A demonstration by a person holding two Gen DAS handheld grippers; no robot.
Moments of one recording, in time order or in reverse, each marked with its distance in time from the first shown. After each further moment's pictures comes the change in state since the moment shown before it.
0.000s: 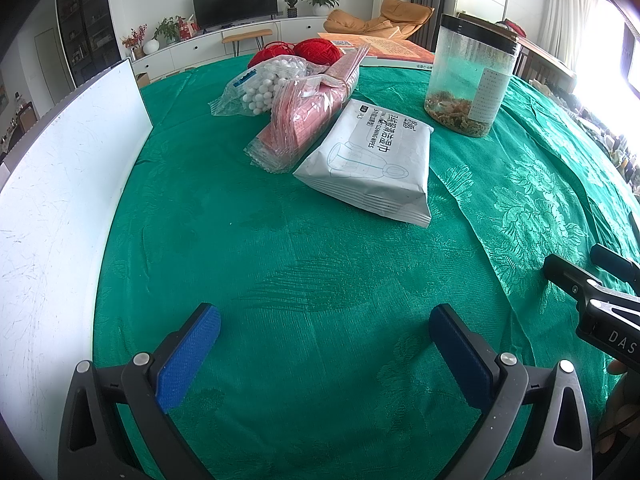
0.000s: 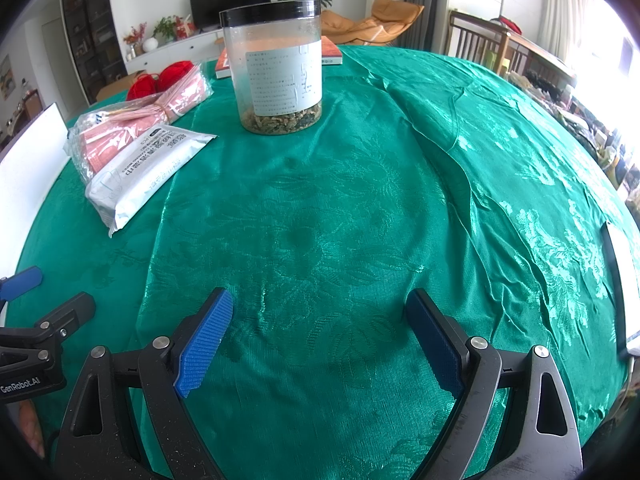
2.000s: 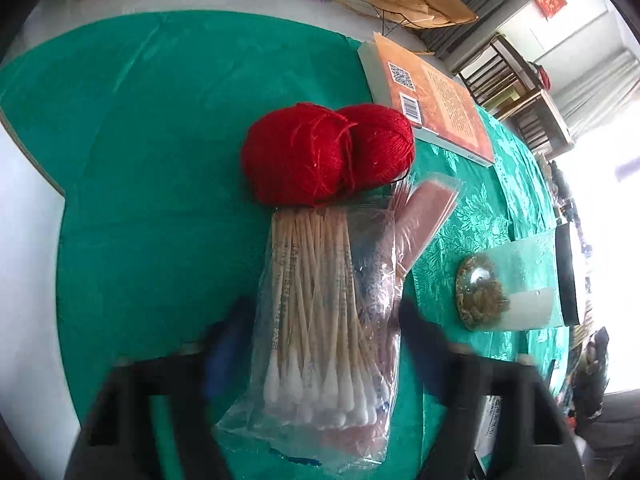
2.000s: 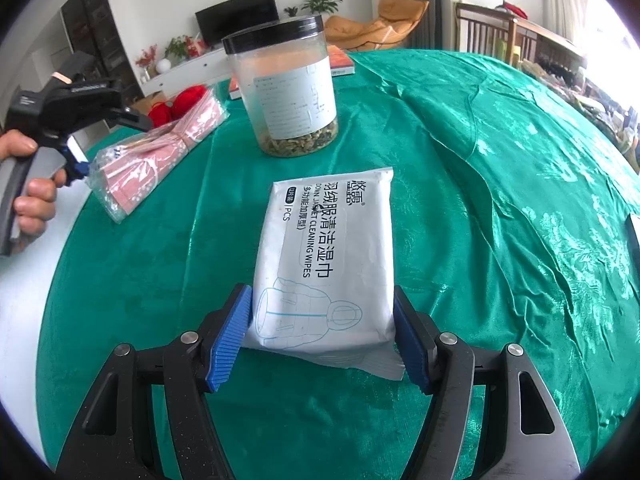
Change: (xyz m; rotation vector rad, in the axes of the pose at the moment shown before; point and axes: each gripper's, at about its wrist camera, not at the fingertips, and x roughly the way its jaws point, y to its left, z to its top) left arm 0.095 0.085 0.188 -0.337 0.273 -0.339; right arm 0.001 -0.005 0.012 0.068 -0.022 0.122
